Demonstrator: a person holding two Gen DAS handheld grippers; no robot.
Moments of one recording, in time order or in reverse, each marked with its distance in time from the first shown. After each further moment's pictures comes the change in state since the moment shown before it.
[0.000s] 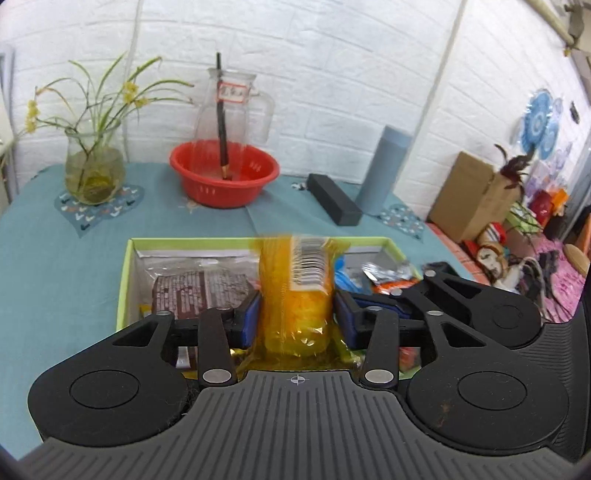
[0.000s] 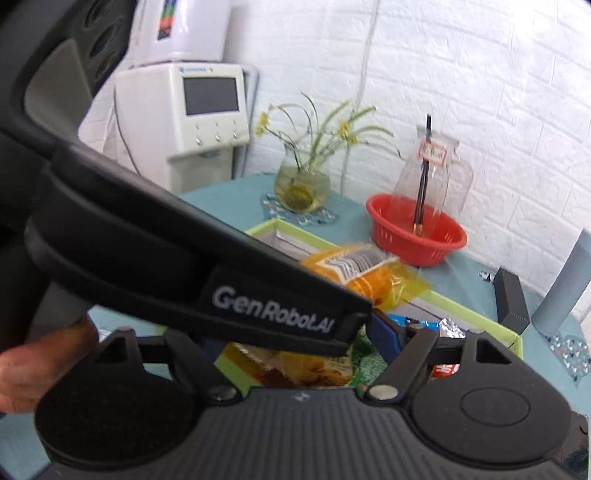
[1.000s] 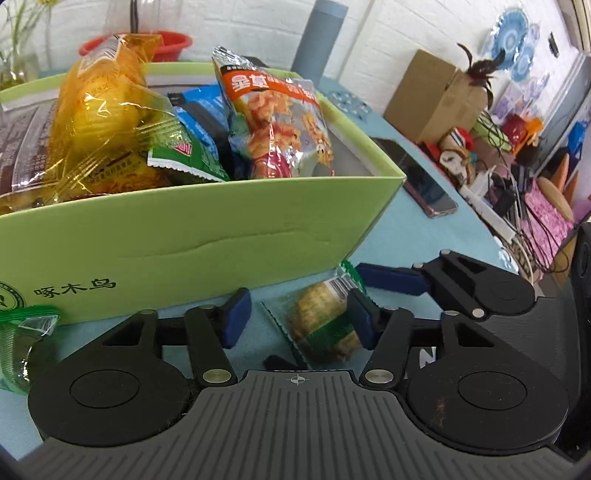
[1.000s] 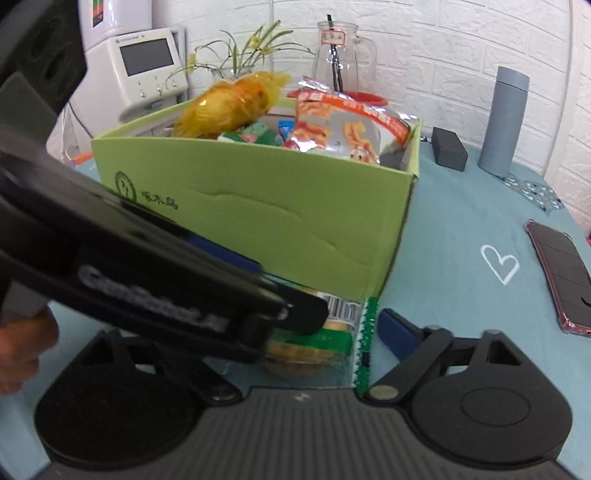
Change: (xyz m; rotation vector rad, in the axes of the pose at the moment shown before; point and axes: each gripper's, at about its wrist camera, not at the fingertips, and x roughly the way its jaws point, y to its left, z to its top) left arm 0.057 -0.090 -0.094 0.037 0.253 -0.132; right arm -0.051 -0.050 -0.136 0.200 0.122 -0.050
